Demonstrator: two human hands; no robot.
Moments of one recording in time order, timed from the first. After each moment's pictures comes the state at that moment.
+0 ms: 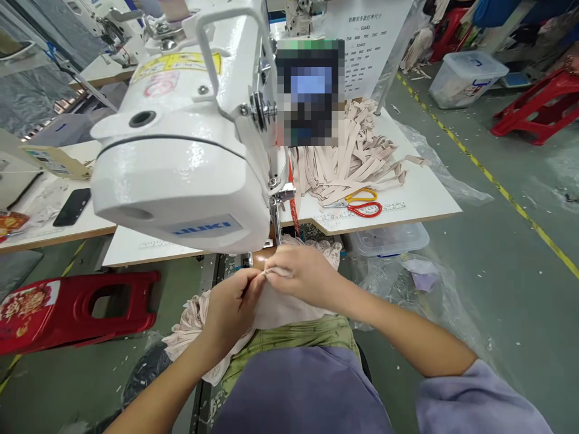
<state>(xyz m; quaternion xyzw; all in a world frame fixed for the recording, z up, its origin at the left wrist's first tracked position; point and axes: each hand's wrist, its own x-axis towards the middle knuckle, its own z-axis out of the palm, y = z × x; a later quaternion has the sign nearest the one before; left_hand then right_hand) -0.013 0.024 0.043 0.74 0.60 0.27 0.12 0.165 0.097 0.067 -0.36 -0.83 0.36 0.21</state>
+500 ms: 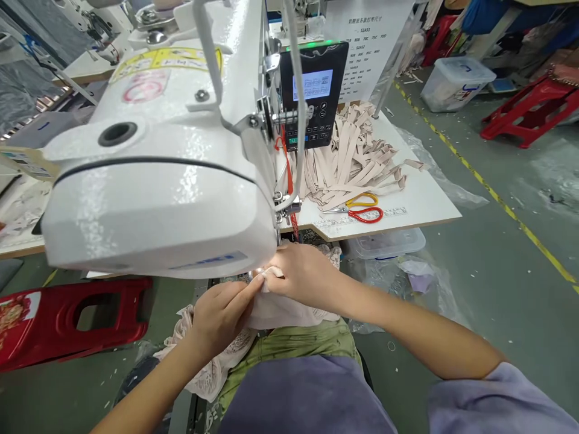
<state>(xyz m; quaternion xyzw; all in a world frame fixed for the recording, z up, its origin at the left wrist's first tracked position) -0.050 0.044 0.029 0.87 0.41 0.24 -0.11 0.152 0.116 0.081 -0.37 -0.87 0.28 0.16</state>
